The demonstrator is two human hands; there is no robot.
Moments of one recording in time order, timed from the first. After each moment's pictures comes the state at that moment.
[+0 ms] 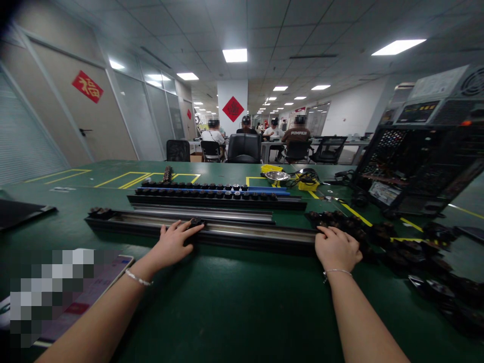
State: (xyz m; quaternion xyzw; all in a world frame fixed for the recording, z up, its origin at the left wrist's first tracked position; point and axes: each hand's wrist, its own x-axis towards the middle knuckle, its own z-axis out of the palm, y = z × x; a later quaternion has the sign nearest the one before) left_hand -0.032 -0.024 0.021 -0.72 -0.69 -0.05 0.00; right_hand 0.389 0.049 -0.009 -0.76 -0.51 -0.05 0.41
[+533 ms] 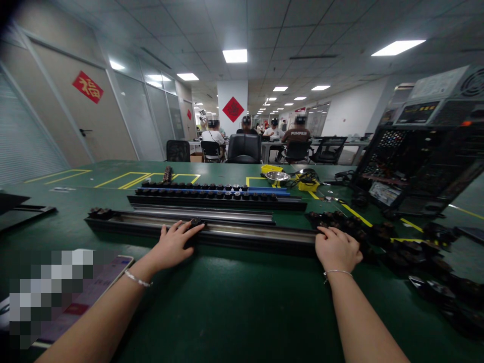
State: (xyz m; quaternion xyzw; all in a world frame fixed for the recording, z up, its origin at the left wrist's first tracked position) left_hand -0.031 -0.028 0.023 -0.73 -0.68 -0.04 0.01; right_hand 0.388 0.050 -0.007 -0.78 -0.47 -0.04 0.41
